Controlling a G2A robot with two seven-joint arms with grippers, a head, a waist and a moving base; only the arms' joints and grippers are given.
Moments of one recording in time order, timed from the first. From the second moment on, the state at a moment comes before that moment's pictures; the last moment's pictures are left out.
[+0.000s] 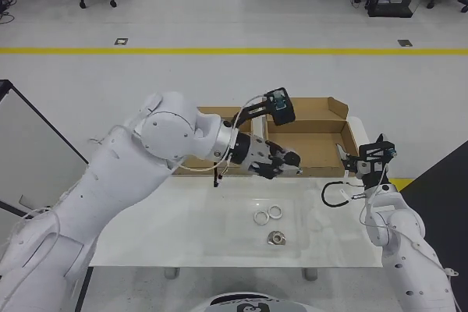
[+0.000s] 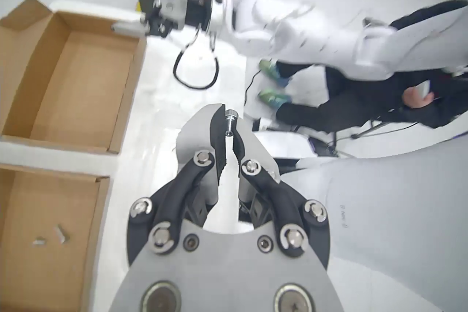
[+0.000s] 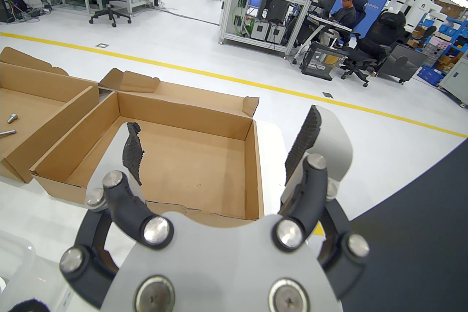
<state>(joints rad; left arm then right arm) 0.66 -1.15 -0.82 -1.77 -0.08 -0.37 -1.13 -1.73 -1.15 1.60 -1.80 -1.33 0.00 0.00</state>
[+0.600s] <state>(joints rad) 0.78 -1.16 -0.89 -1.65 -0.65 -0.76 -1.06 -1.73 -1.15 1.60 -1.80 -1.33 0.00 0.00</state>
